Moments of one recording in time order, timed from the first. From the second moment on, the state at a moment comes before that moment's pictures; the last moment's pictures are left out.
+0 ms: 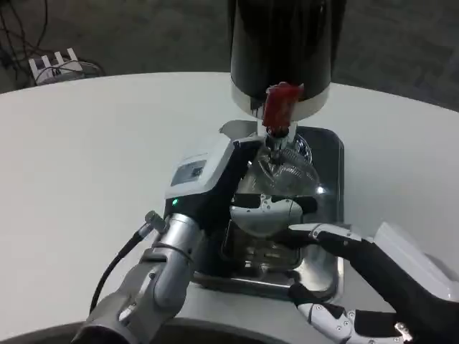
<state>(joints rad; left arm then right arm) -0.87 0.23 -0.33 0.91 0.63 -0.41 0.40 0.12 -0.43 0.05 -0.83 -0.43 0.22 0.42</state>
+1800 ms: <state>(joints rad) -0.66 0.33 -0.24 0.65 0.52 -0.39 0.28 0.12 -0.39 0.07 -0.83 -0.45 0.22 0.41</state>
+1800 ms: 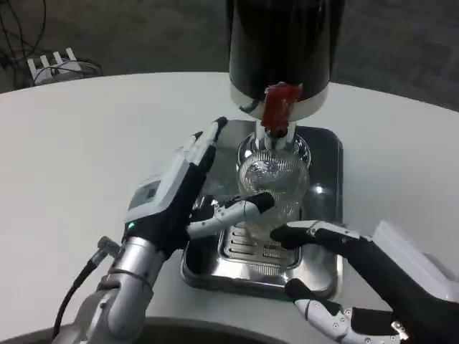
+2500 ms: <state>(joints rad) -0.42 0.33 0.03 -0.03 0.17 -0.26 0.04 0.13 -0.38 0.07 -0.82 -0.45 0.21 0.39</state>
